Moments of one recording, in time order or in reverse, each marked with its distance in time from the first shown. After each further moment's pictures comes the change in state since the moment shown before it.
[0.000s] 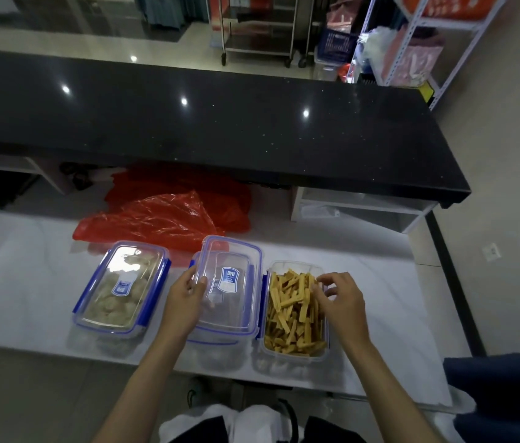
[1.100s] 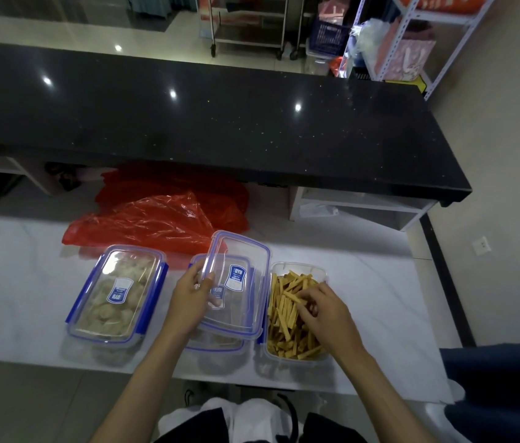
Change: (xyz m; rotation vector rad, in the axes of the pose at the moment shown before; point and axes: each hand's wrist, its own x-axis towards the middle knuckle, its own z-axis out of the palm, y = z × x) left_hand 0.016 0.013 0.003 0.024 -0.107 0.047; right_hand -0.015 -0.014 0.017 -0.275 -0.236 -0.122
